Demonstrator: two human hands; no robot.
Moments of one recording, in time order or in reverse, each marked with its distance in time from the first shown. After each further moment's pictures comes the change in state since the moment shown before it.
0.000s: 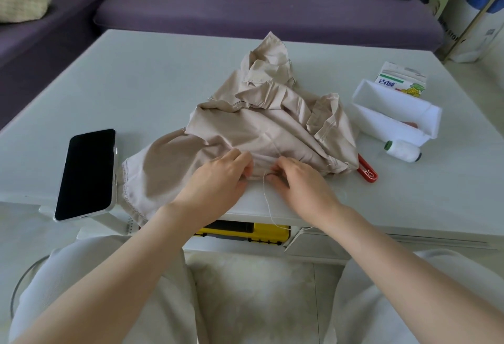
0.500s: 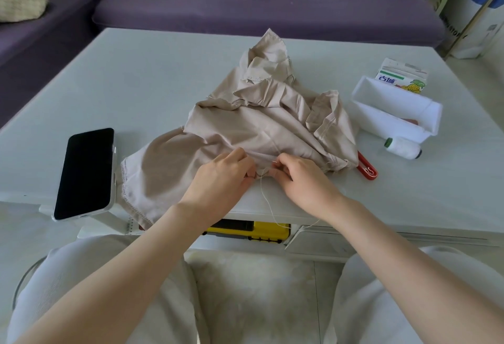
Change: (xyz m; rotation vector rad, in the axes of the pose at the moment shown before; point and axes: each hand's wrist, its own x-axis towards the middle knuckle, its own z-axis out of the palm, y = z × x) left_hand 0.003 -0.001 0.015 0.094 0.145 0.077; right_hand 0.006 0.005 -0.006 0.105 -0.046 0.032
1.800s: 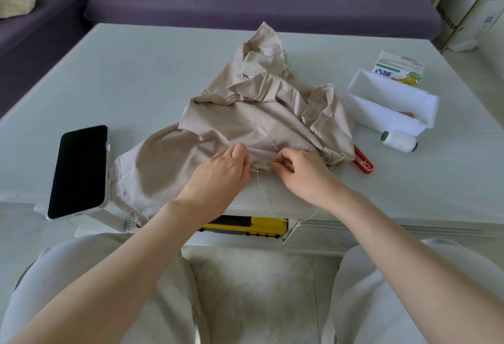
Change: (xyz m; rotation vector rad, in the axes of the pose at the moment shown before) left_hand 0.001 0.005 0.000 -0.054 -0.045 -0.075; right_hand 0.000 0.006 -0.006 0.059 -0.024 0.098
